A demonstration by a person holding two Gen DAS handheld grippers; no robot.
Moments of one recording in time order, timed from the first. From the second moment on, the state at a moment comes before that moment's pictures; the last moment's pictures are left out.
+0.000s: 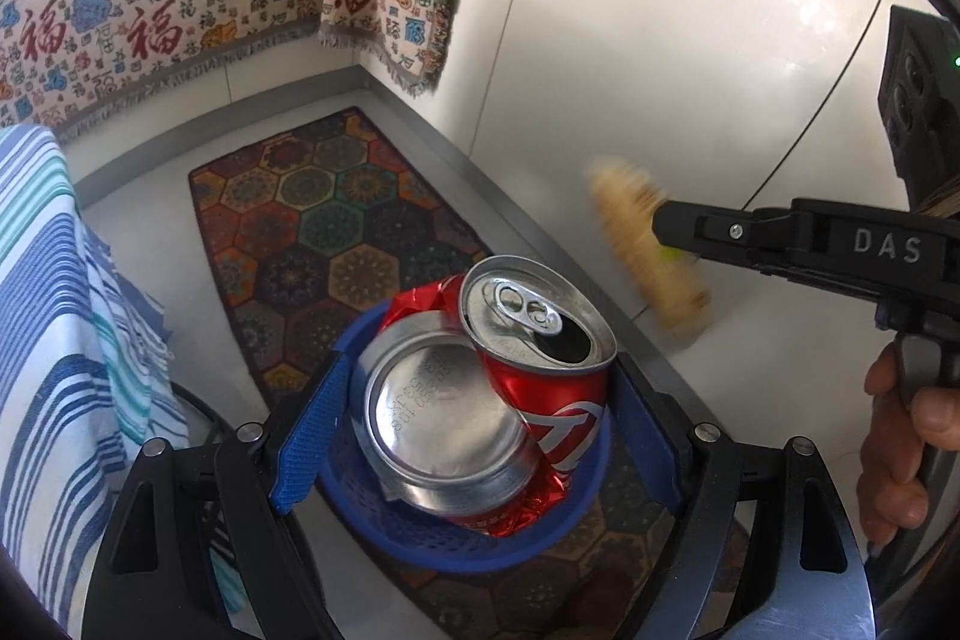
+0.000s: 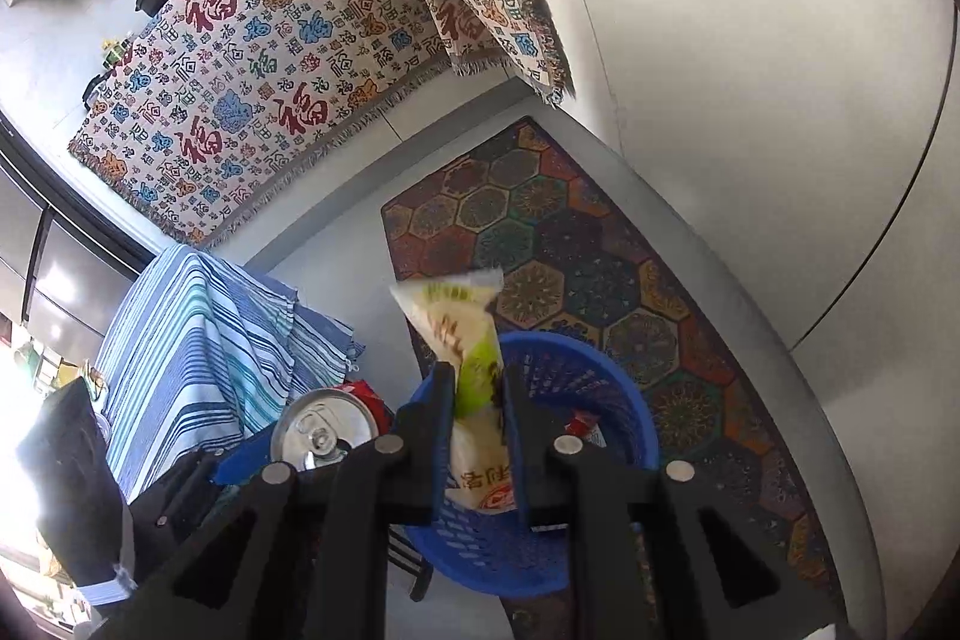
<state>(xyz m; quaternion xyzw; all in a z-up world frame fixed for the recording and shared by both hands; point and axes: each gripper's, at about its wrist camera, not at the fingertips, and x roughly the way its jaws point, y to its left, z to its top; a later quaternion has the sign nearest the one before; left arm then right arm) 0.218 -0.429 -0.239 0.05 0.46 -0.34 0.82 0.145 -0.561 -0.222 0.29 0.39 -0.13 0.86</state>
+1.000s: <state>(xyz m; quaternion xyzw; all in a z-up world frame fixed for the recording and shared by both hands) 0.135 -0.173 -0.171 0.01 0.46 -0.20 0.87 0.156 -0.406 -0.170 0.10 0.35 -0.09 0.93</state>
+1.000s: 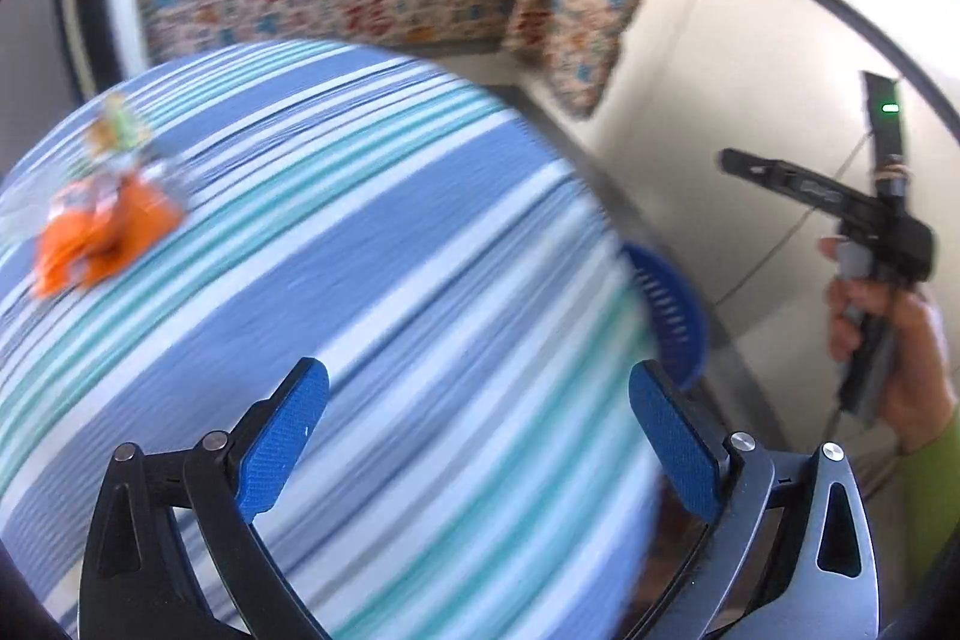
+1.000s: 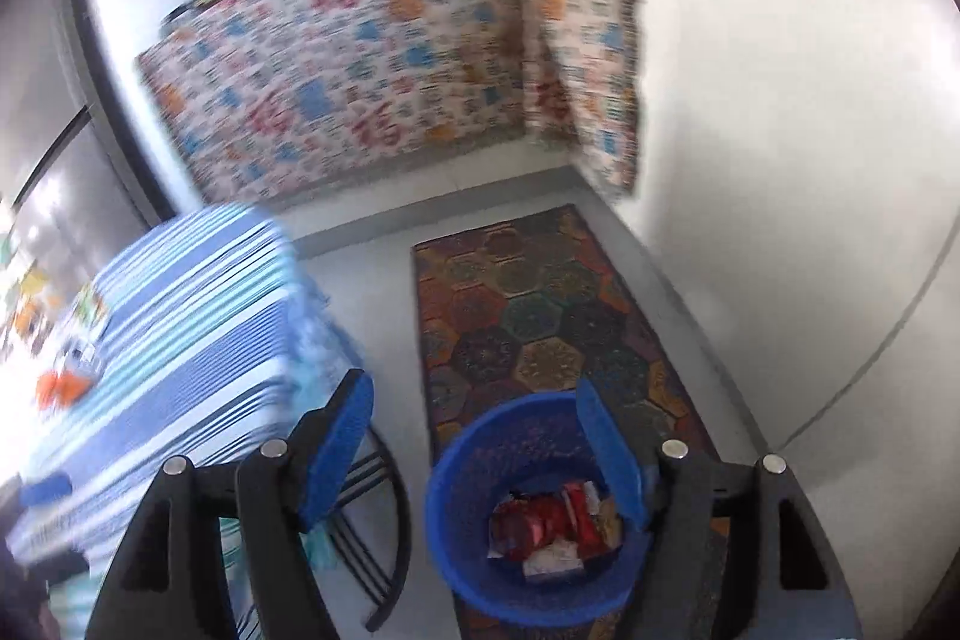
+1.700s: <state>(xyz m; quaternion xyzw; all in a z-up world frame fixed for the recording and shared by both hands) 0.171 0.001 -0.209 0.01 0.46 -0.02 0.88 0.247 -0.126 -0.206 -0.02 0.44 0.01 0.90</state>
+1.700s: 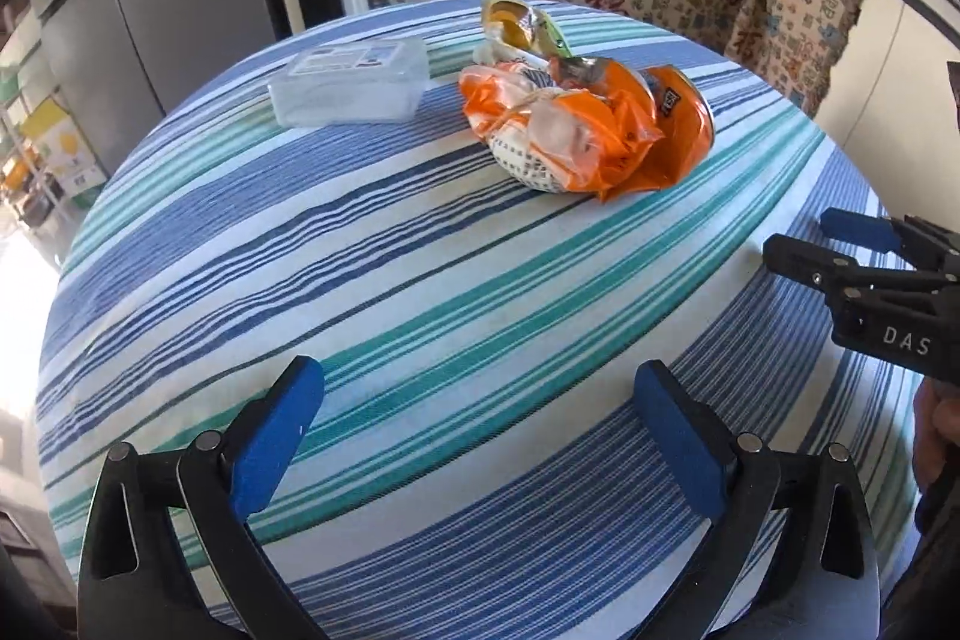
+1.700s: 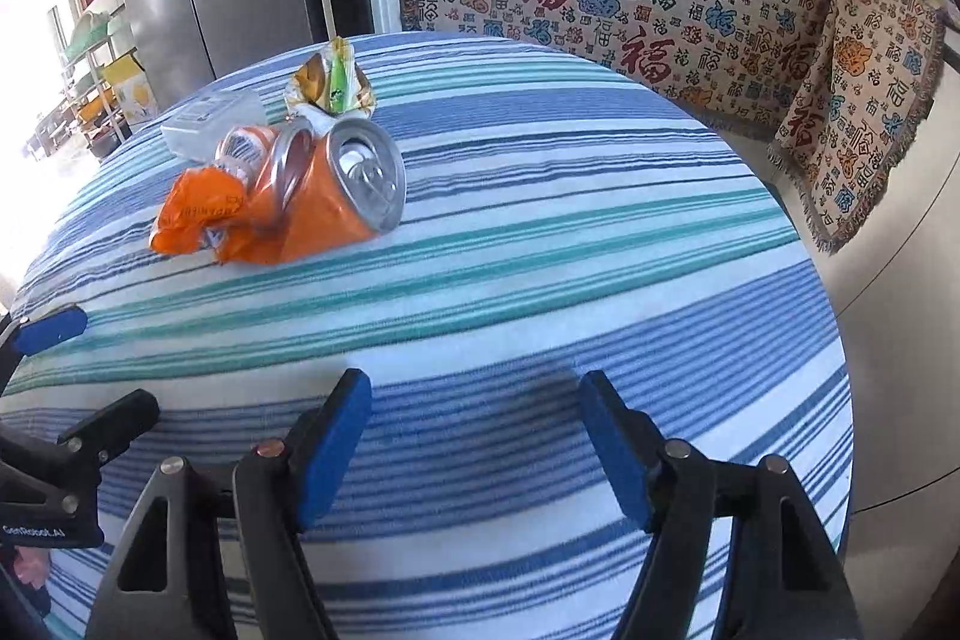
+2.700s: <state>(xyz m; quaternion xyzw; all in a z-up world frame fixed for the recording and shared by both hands) 0.269 0.120 -0.188 -0.04 0.48 -0.07 0.88 0.258 -0.129 -0.208 -0.01 0.43 0.01 0.90</state>
